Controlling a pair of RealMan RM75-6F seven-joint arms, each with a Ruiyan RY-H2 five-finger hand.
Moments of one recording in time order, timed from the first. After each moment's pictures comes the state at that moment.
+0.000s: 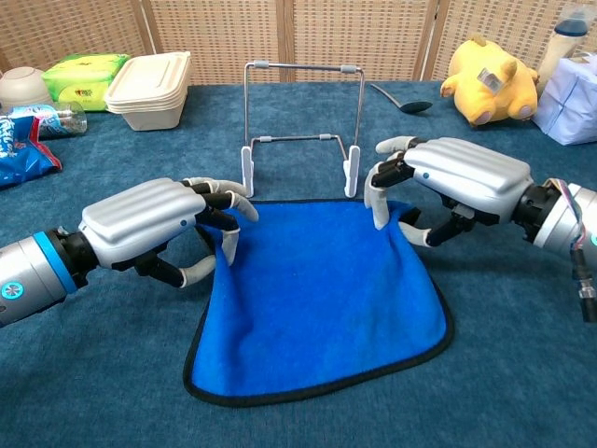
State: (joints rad) left arm -0.64 -1.81 0.07 -0.99 1.74 1.21 -0.12; right arm 0.70 -1.76 -0.04 -0.94 -1.72 1.25 0.28
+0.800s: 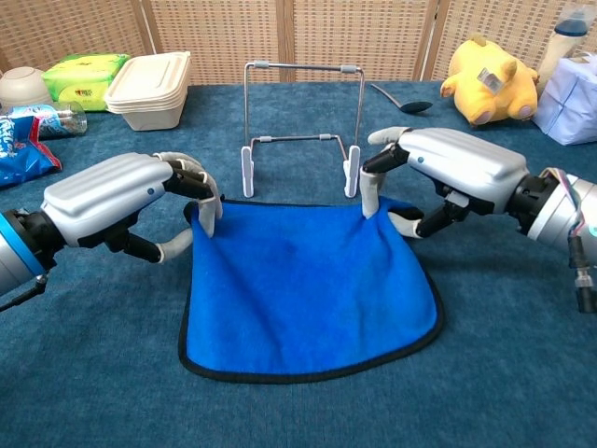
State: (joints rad) left arm -0.60 -1.74 0.06 -1.09 1.71 1.28 -0.14; right arm 0.70 -1.73 -0.01 -1.04 -1.70 1.25 0.30
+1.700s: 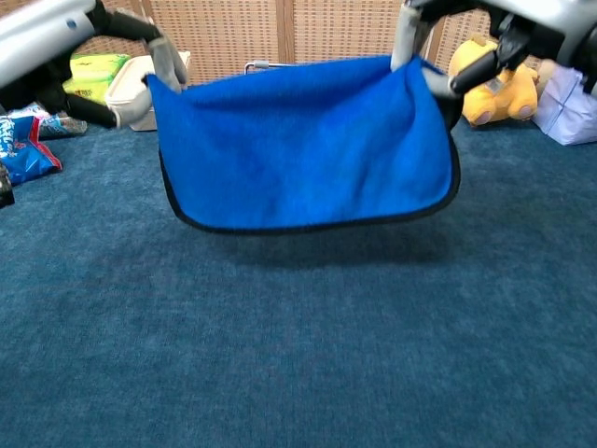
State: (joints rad) left arm -0.61 -1.50 -0.10 -1.43 1.64 1.36 -0.12; right arm 0.70 -1.44 0.18 -1.47 -1.54 1.23 0.21
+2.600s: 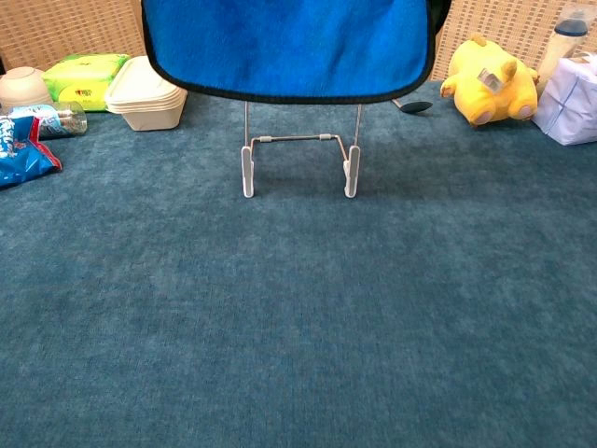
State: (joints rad) left arm -0.73 -1.37 -0.33 -1.50 1.44 1.25 -0.15; right arm 0.84 -1.32 0.39 -1.52 -1.29 1.03 0.16
